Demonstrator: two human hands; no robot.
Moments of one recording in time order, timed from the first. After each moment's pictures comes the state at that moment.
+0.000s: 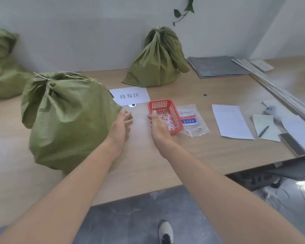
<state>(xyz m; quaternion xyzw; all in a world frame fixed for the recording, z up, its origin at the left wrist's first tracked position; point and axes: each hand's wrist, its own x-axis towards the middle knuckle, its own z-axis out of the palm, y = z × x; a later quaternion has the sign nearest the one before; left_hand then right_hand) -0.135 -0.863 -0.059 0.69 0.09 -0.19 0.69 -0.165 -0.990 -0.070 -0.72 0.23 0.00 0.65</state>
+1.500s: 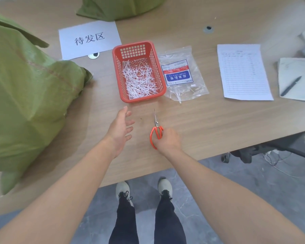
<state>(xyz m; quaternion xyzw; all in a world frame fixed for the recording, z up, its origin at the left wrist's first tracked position) -0.097 -1.032 -0.248 0.69 0.23 -0.34 0.60 -0.163 -1.168 -0.323 -0.85 0.34 0.19 0.37</state>
